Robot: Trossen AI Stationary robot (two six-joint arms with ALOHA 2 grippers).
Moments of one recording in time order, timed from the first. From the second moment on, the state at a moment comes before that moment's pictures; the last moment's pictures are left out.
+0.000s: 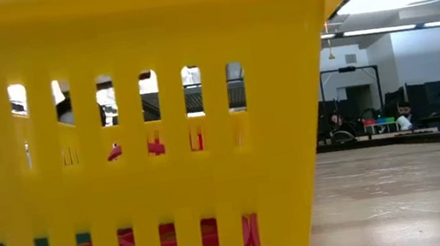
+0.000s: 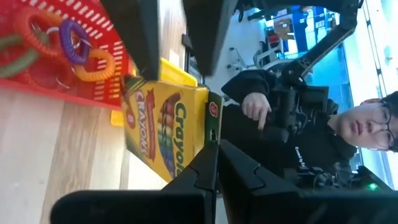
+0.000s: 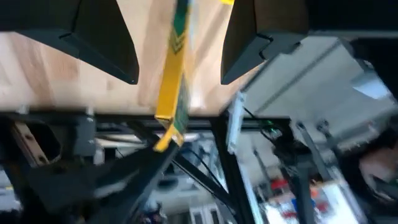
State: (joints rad) left arm 0.05 1.18 0.74 -0.20 0.81 -0.72; right arm 0.12 1.94 1.05 0.76 -0.33 0.17
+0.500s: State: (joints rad) left arm 0.05 1.18 0.74 -0.12 0.79 -0.72; right arm 0.13 1.94 1.11 0.66 -0.31 0.13
